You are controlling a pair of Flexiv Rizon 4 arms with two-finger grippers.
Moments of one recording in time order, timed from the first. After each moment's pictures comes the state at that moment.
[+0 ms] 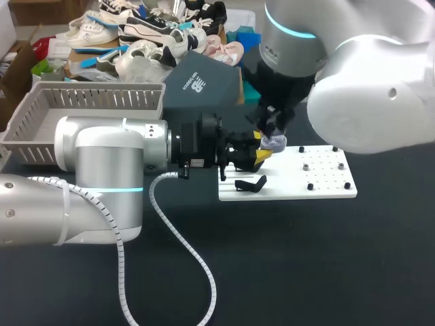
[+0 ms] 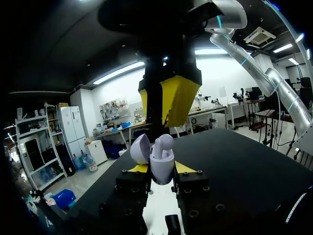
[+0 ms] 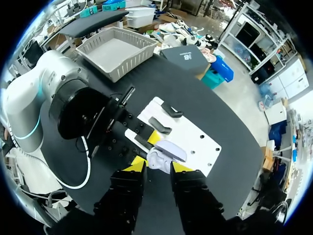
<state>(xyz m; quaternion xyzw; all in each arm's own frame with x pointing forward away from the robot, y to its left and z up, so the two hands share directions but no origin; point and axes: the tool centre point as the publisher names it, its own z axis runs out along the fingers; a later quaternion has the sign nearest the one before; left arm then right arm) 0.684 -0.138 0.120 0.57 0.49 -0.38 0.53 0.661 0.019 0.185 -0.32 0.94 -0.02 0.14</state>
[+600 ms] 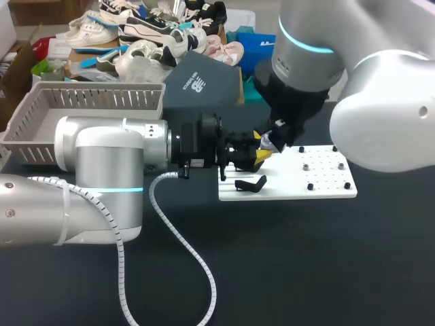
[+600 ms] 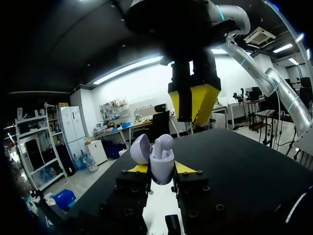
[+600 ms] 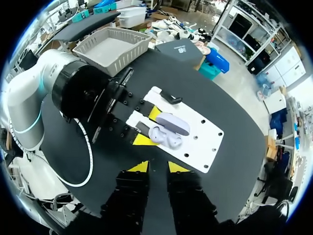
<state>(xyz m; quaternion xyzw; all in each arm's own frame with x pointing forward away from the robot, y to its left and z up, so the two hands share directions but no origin) 0.684 -0.138 0.120 0.57 0.49 -0.38 0.53 0.634 0.006 0.174 -0.28 0.95 -0.01 0.13</state>
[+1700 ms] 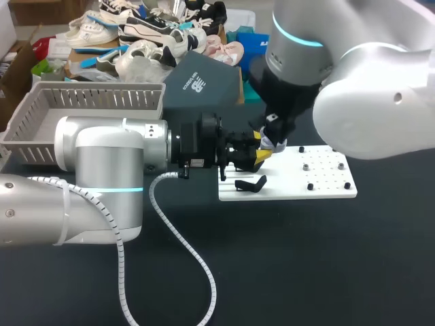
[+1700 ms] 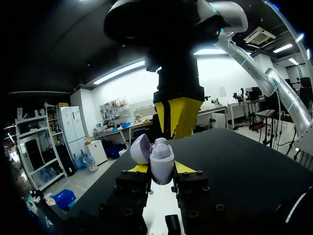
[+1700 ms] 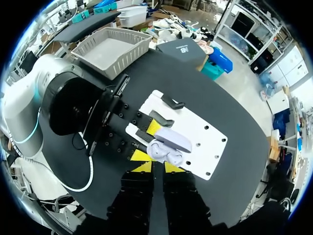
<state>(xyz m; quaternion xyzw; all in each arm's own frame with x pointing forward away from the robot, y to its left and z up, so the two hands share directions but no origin) 0.684 -0.138 0.120 0.57 0.49 -0.38 0.53 0.655 0.016 0.168 -0.29 0.95 0.00 0.13</state>
